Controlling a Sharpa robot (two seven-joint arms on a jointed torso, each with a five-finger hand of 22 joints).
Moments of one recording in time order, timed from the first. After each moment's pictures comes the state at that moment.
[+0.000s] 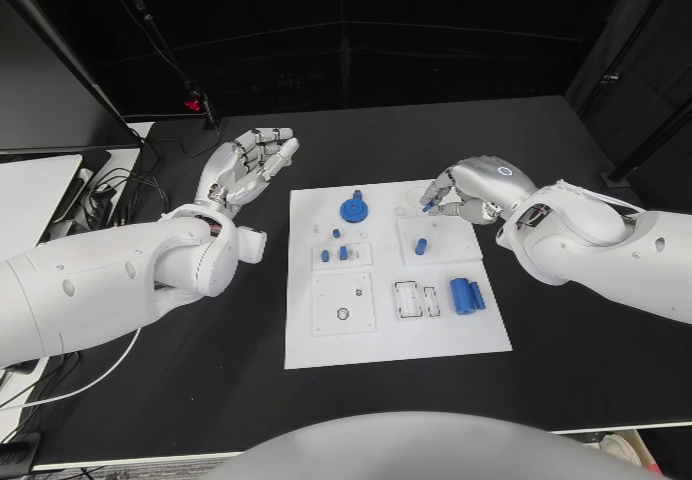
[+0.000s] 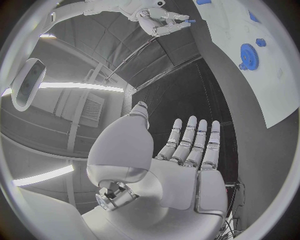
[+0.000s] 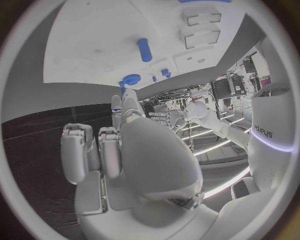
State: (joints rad) left arm 1.28 -0.74 -0.24 1.45 -0.11 -0.52 0.68; left_hand 1.19 -0.01 -0.06 0.30 0.23 0.34 0.15 0.58 0.14 0.48 0.26 0.50 0.10 0.23 0.25 0.71 0.23 0.10 0.38 0.29 0.06 0.61; right arm 1.22 -1.02 -0.11 1.66 -1.66 -0.53 -0.08; right_hand 1.75 0.06 -0.06 0.28 0.04 1.15 0.10 0.18 0.08 1.25 0.05 0.10 0.06 1.46 -0.02 1.55 1.31 0.01 1.47 0.09 1.53 1.31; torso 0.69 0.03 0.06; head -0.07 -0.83
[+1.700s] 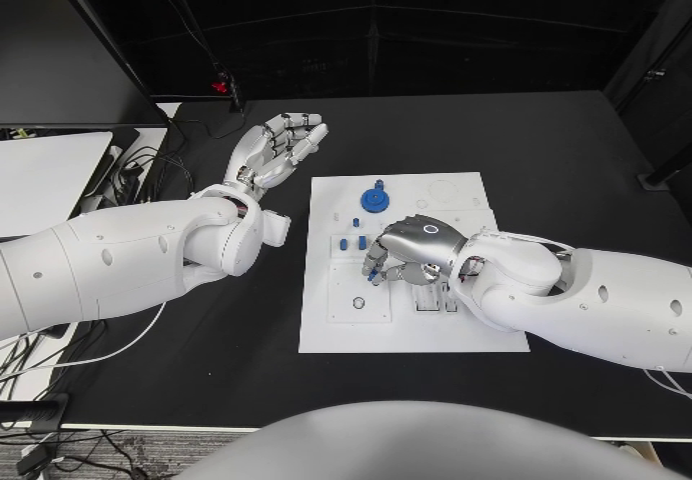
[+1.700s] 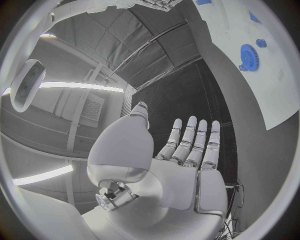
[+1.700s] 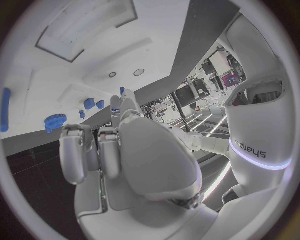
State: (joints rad) left arm 1.28 -0.73 -0.24 1.44 -0.11 -0.52 0.68; left_hand 1.19 0.00 -0.06 0.29 0.24 0.33 0.15 0.60 0.14 0.47 0.26 0.51 0.10 0.23 0.26 0.71 0.22 0.10 0.38 0.29 0.06 0.60; right arm 1.11 -0.82 -0.12 1.74 -1.74 -0.31 -0.06; right_hand 1.77 0.06 -0.04 0.28 0.04 1.15 0.11 0.16 0.08 1.26 0.06 0.08 0.06 1.47 -0.02 1.55 1.31 0.01 1.47 0.09 1.52 1.31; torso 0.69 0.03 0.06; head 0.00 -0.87
